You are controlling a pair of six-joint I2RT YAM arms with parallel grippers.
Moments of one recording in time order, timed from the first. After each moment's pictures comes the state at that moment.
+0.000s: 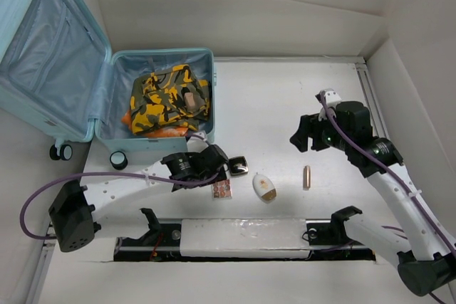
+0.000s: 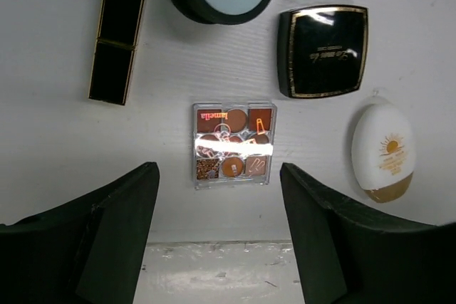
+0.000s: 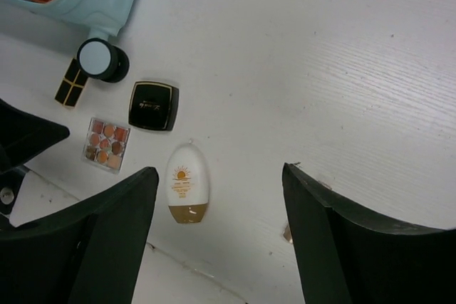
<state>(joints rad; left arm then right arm) -1.03 1.15 0.81 -0.76 -0.39 -1.15 0.37 0.90 1.01 -0.72 -0.19 0.20</state>
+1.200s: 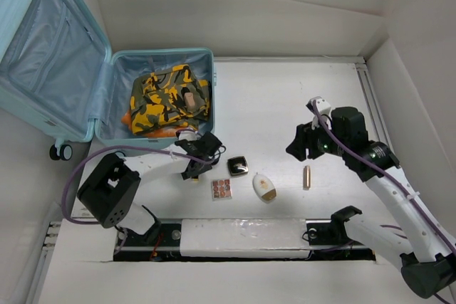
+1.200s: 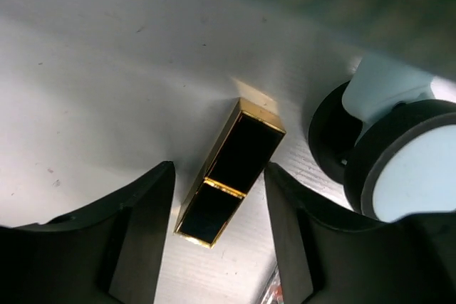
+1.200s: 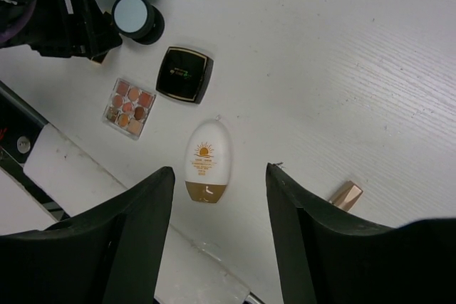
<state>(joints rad) -0.75 1.44 0.75 -0.64 -0.46 -1.10 0.41 0.87 0.95 -0.71 -0.31 0.15</state>
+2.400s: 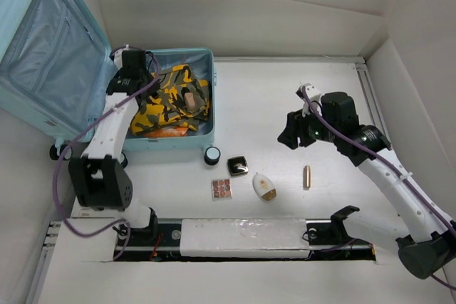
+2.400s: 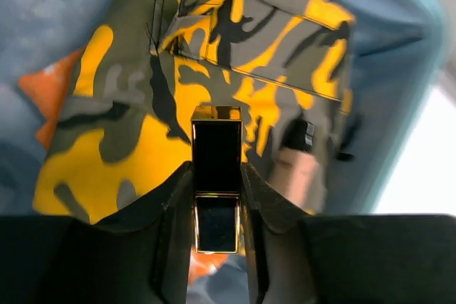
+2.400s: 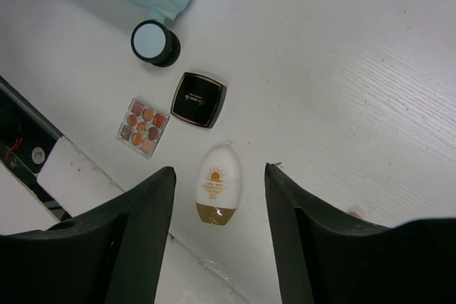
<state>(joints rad) -0.06 1.48 1.41 -0.61 -0.23 -0.66 0.46 1.03 1.10 -0.69 -0.31 0.16</state>
